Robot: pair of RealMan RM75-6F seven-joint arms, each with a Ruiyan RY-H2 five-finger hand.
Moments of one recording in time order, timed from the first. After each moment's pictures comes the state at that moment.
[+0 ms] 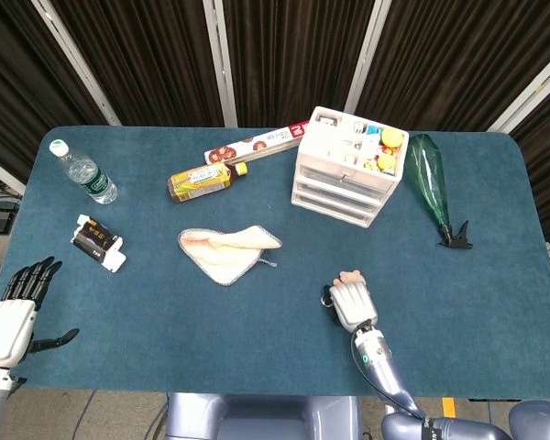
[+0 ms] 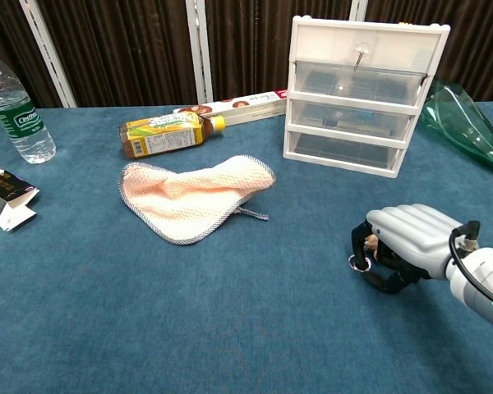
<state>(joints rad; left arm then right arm) -0.10 -1.11 0.00 -1.76 1.51 1.43 0.01 0.50 -1.79 0.10 -1.41 -1.11 1.11 -0.61</state>
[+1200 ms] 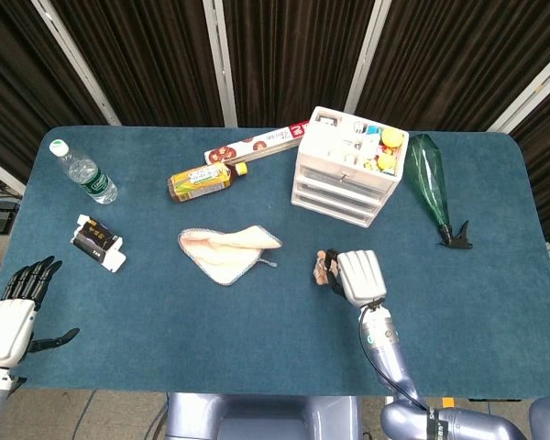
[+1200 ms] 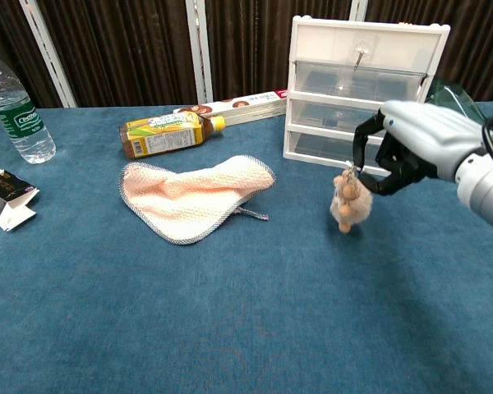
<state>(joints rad) -0.10 -1.11 0.00 -1.76 1.51 1.43 0.00 0.53 -1.71 0.27 -1.59 -1.16 1.26 -0.57</state>
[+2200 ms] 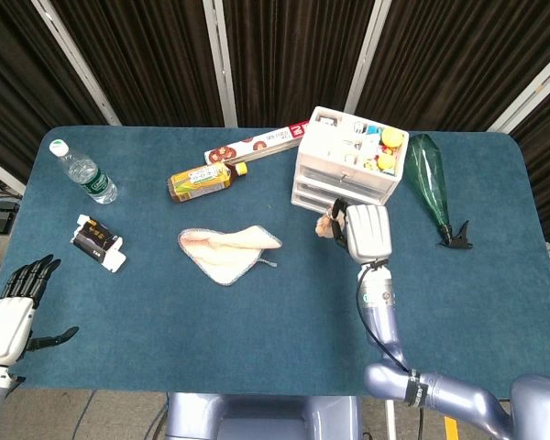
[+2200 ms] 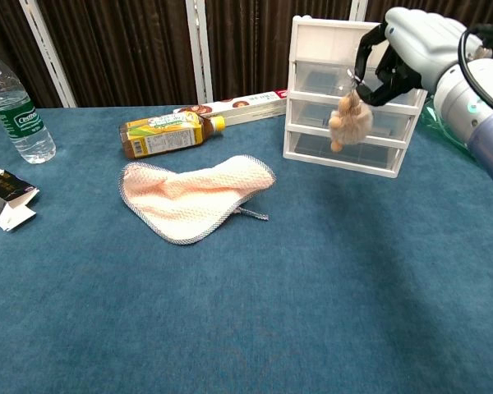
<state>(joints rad) -0.11 -1.10 0.00 -1.76 1.50 1.42 -0.03 0.68 -1.77 0.45 -1.41 -1.13 1.32 -0.55</state>
